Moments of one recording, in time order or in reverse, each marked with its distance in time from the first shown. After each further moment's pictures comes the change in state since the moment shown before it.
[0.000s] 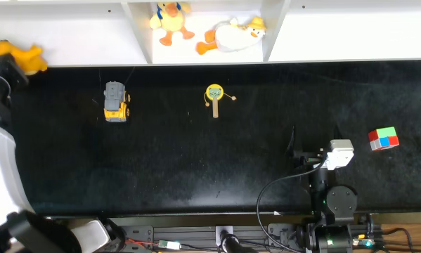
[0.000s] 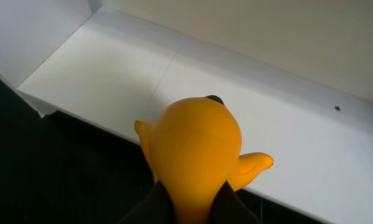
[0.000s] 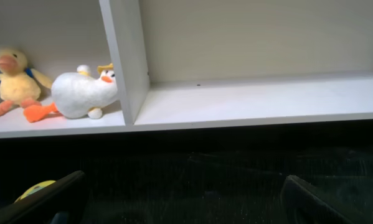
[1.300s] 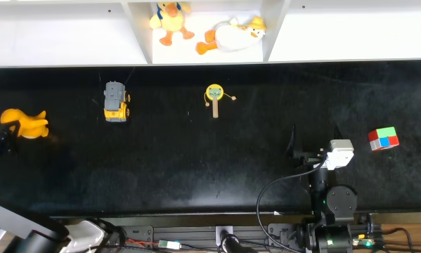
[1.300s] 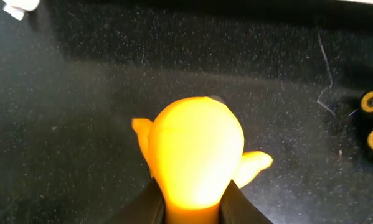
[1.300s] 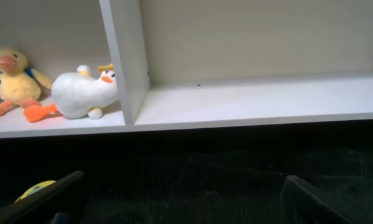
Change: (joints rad) left arm 0.438 0.072 -0.196 -0.213 0.422 0.711; right arm 0.000 0.000 0.000 0.001 0.000 0.000
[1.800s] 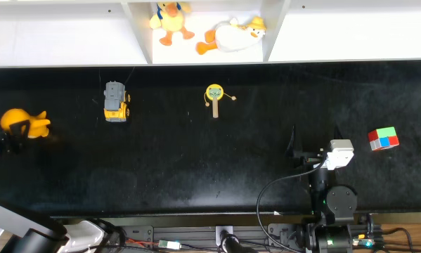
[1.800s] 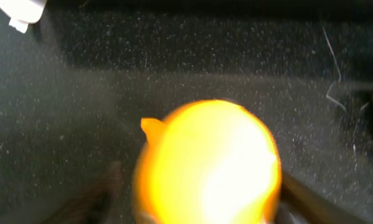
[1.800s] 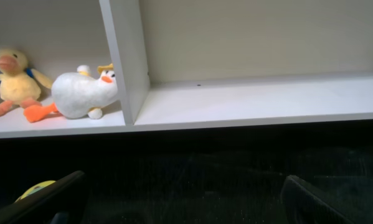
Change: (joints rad) left arm 0.005 0.021 0.000 0.024 0.004 0.062; right arm 0.000 0.000 0.000 0.000 0.000 0.000
